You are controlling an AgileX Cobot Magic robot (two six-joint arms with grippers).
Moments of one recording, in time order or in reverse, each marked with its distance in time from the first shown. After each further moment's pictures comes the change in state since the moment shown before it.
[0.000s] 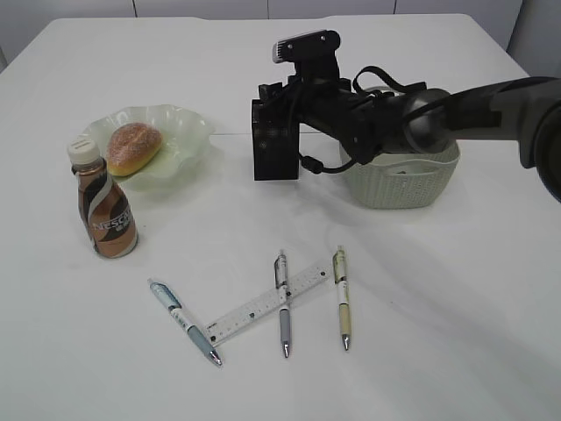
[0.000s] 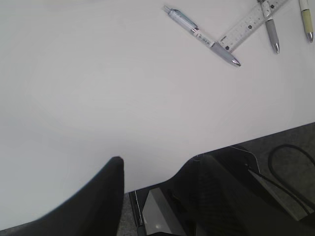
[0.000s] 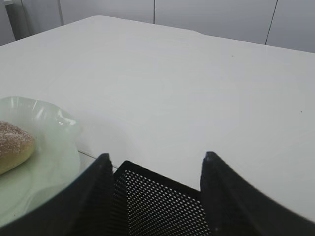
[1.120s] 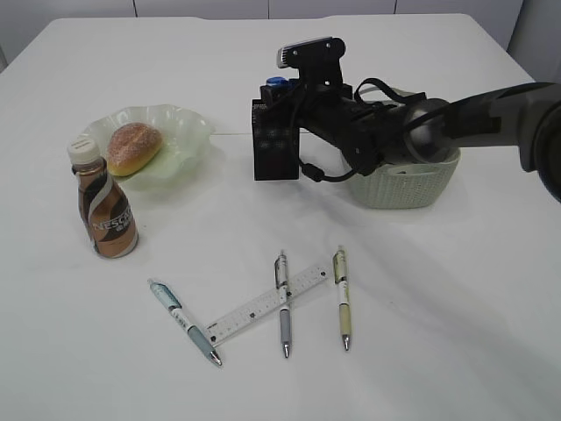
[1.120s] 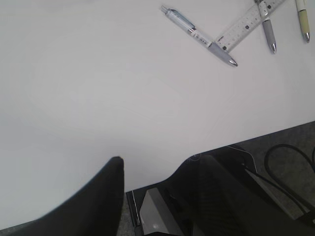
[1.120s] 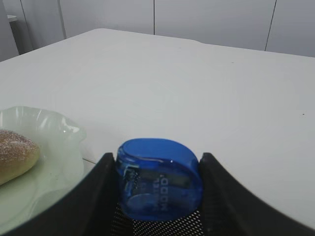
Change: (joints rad) left arm 0.000 0.000 0.000 -0.011 0.000 0.000; right arm 0.000 0.000 0.053 0.030 -0.099 0.000
